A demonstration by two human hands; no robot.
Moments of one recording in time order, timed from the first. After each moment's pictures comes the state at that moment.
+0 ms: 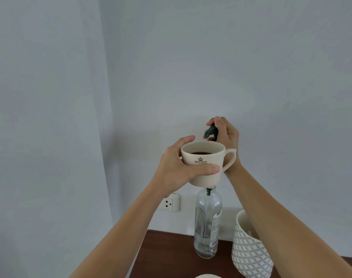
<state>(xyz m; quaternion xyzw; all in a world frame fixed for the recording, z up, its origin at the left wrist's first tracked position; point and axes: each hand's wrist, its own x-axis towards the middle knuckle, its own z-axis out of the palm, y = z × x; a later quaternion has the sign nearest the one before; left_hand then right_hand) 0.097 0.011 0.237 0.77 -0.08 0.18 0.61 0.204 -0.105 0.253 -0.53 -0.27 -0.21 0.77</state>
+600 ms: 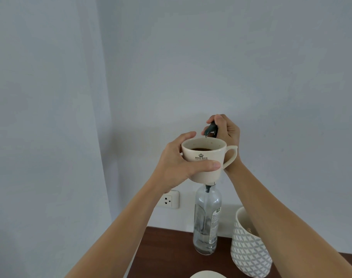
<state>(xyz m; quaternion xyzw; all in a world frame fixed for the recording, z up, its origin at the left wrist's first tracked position) 0.102 0.012 0.237 0.77 -0.08 0.18 0.60 0.208 -0.105 0.251 -0.53 -0.26 -0.23 0.77</state>
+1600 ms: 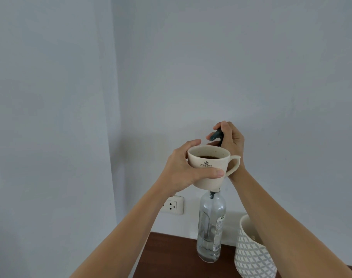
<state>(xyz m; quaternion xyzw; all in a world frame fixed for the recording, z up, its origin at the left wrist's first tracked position) 0.100 0.016 0.239 0.79 -0.08 0.17 0.59 0.195 -0.105 0.255 -0.54 -0.24 -0.21 0.78</state>
